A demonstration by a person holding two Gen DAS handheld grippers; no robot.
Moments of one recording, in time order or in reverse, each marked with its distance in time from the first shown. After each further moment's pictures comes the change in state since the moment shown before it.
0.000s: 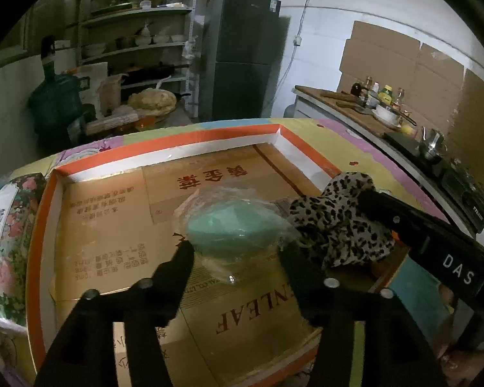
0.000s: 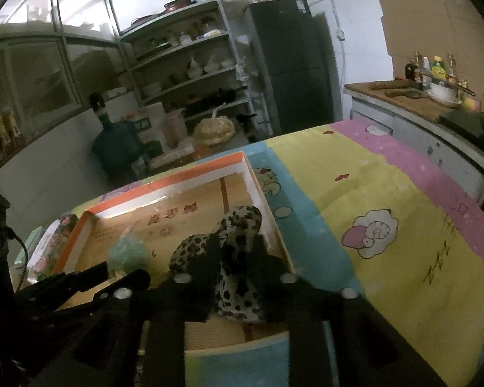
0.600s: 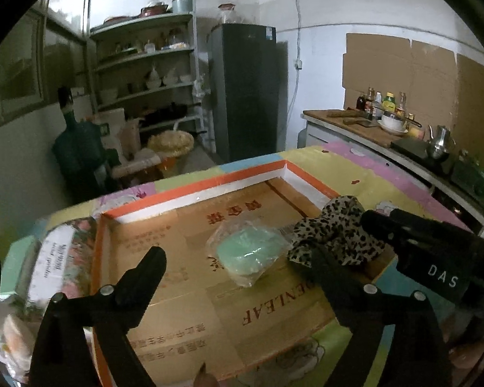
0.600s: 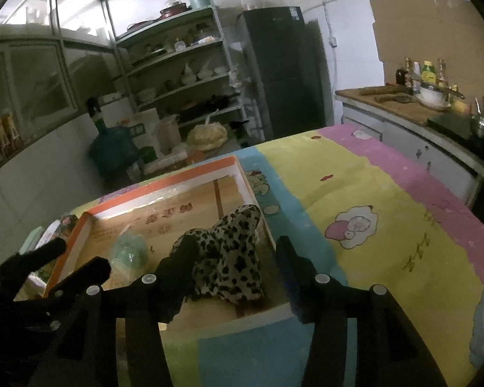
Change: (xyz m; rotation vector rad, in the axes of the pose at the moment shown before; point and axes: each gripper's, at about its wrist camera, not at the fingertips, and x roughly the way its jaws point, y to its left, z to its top) left arm -0.052 -0.014 -0.002 0.120 -0.156 0.125; right arm -0.026 -0.001 -0.008 0.001 -0.037 -0.033
